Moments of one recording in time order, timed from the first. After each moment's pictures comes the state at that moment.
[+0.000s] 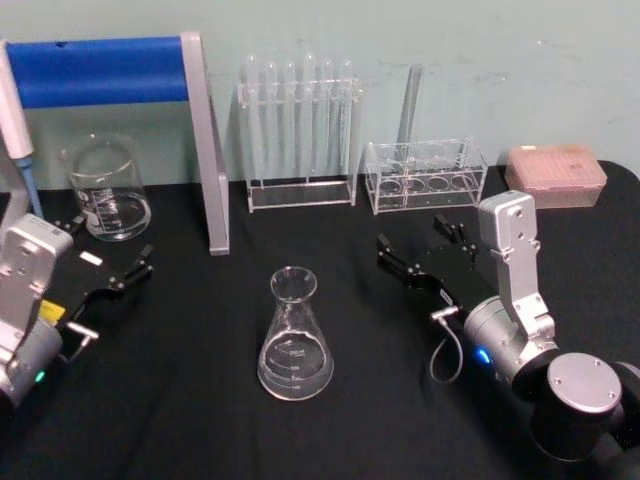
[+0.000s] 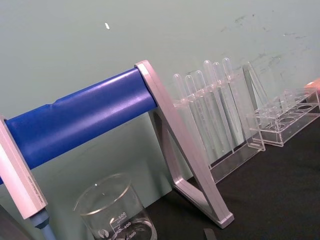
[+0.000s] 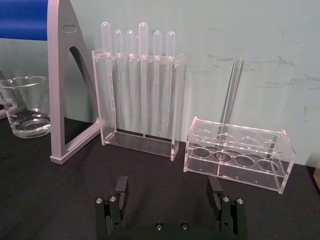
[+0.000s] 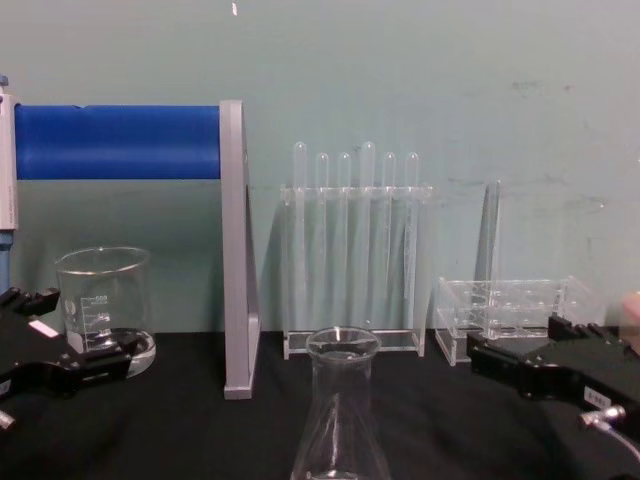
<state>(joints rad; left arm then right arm) -0.20 0.60 0.45 -1.41 -0.25 -0.12 0.03 0.20 0.25 -0.34 -1.34 0.24 -0.07 0.09</state>
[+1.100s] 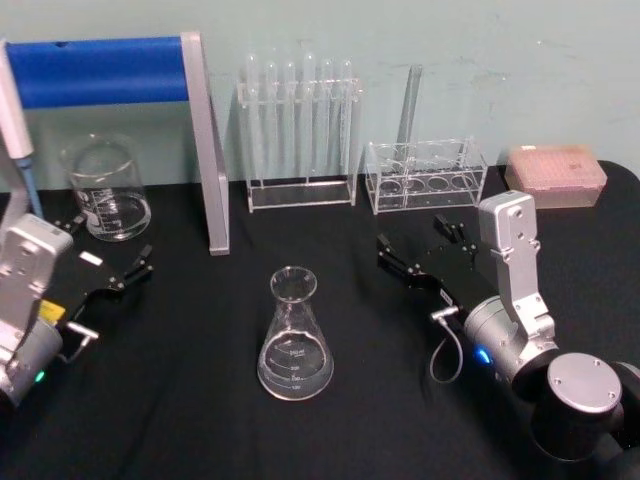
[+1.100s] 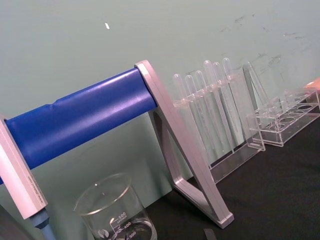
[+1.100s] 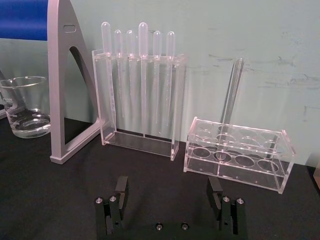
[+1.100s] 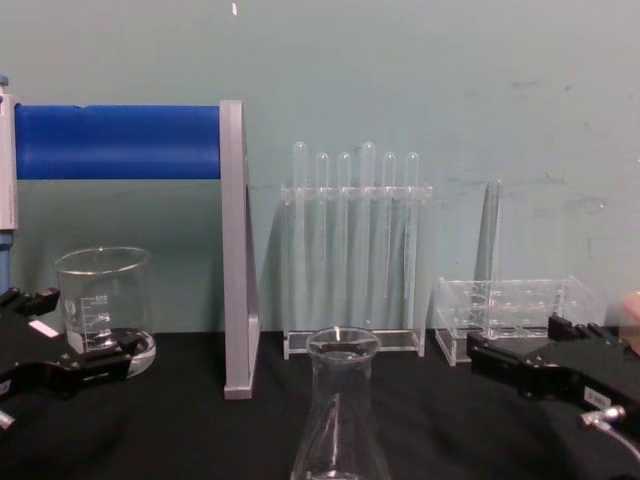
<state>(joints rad) -0.20 0.60 0.45 -1.41 -0.25 -0.12 0.03 0.20 0.25 -0.34 -1.34 0.24 -0.07 0.09</state>
